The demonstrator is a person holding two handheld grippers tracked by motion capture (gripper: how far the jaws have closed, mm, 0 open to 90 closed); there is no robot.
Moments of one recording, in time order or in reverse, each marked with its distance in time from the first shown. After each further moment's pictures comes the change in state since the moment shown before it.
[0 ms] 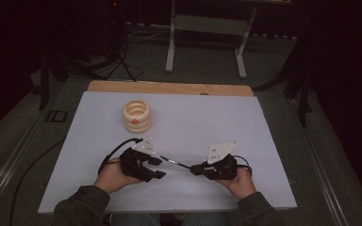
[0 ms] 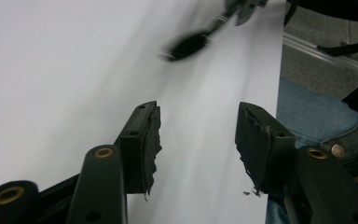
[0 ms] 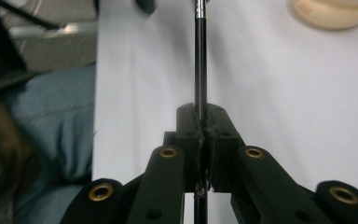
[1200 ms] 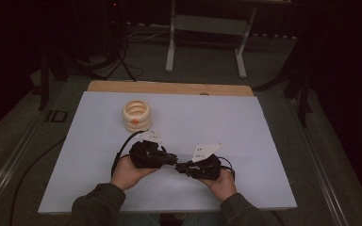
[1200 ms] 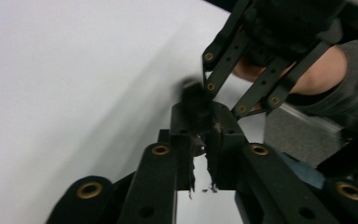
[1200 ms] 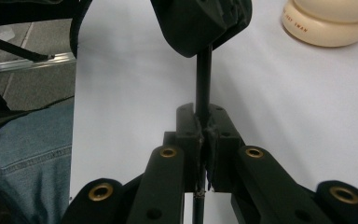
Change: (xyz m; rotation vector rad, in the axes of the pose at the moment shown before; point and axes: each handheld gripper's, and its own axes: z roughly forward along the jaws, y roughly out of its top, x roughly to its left) left arm 0.005 0.024 0.007 -0.188 -0.055 -0.136; right arm 0.001 0.009 0.043 -0.067 -0.032 0.058
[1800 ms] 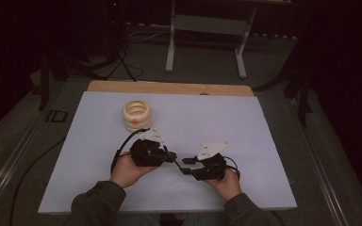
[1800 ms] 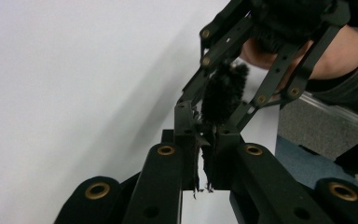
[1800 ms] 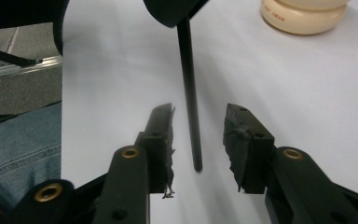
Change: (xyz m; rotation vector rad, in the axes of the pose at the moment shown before) left arm -0.002 0.008 -0.003 0.053 0.087 0.053; right arm -0.005 -0.008 -0.012 0.002 -0.050 0.053
